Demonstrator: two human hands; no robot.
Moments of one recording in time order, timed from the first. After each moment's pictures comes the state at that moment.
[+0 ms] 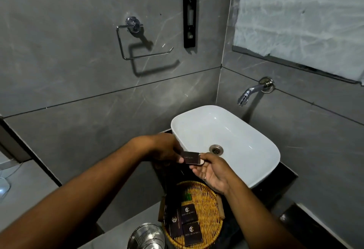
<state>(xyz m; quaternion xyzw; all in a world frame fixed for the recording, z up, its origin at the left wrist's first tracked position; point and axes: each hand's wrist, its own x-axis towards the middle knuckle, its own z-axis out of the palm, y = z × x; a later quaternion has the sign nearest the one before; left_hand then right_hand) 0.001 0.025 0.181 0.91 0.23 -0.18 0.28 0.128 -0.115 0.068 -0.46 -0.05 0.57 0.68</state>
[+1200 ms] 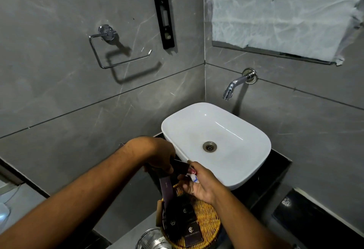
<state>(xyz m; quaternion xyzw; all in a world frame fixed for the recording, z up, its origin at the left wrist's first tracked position) 0.027 -0.005 0.199 0.91 0.22 -0.34 0.08 0.108 -0.120 0.035 -0.44 -0.01 0.60 0.66</state>
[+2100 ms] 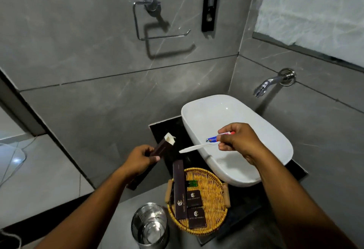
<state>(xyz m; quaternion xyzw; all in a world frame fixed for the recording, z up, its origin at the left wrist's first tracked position) -0.089 0.053 0.057 0.74 0.44 0.12 0.49 0.162 -0.123 0.127 -0.74 -0.26 0.33 0.53</state>
